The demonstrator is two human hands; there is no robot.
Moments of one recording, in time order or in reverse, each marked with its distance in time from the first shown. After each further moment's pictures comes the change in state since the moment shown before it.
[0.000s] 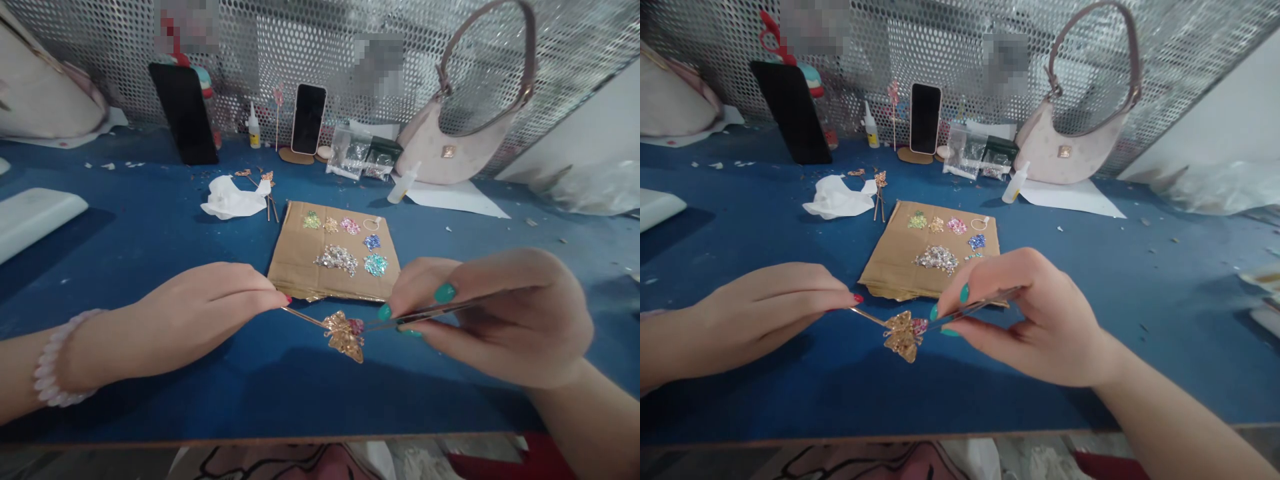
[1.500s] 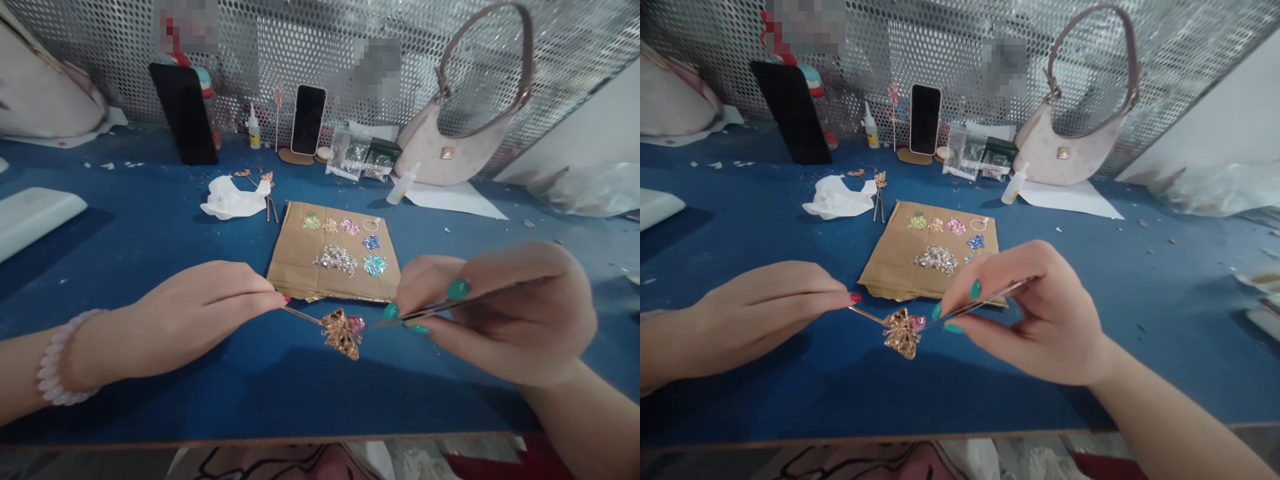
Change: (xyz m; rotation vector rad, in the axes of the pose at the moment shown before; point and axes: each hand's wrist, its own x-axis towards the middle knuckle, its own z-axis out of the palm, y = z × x) left_hand -0.007 0.001 0.000 0.018 0.005 -0.023; right_hand -0.002 0.000 0.002 0.079 0.084 -0.027
